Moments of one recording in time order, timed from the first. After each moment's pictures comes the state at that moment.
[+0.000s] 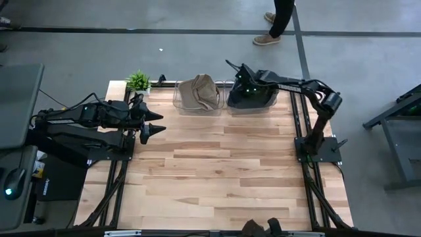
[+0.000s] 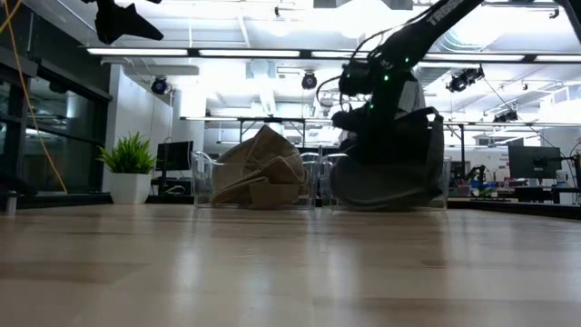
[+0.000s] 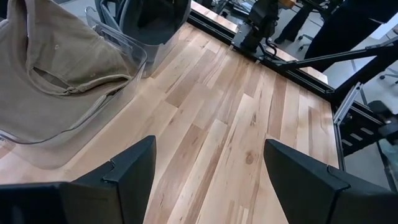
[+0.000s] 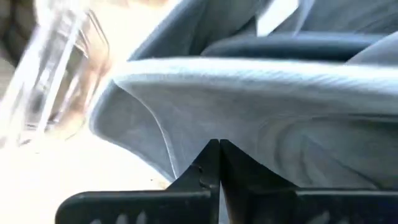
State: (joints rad) left arm -0.02 0.63 0.88 -0.68 -0.19 -0.48; right arm -0.67 1.78 1.29 -0.65 0.05 0.51
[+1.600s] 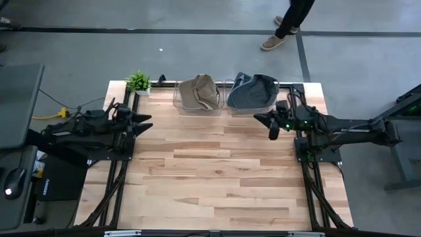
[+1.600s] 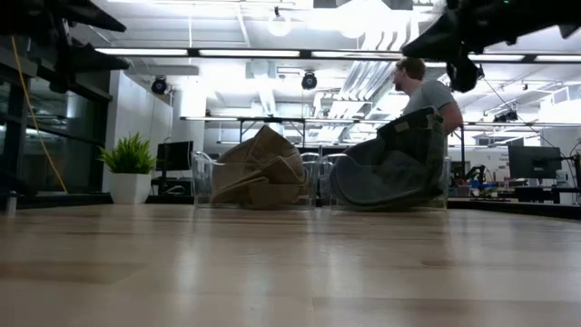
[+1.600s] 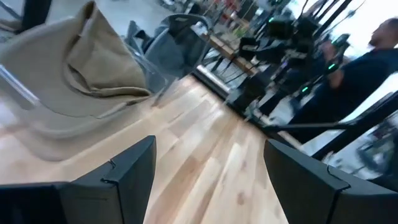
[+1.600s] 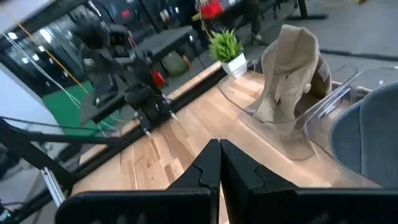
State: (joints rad) left arm -0.02 0.05 0.47 -0.57 -0.31 -0.62; right arm -0.12 0.66 0.49 0.01 0.17 0.55
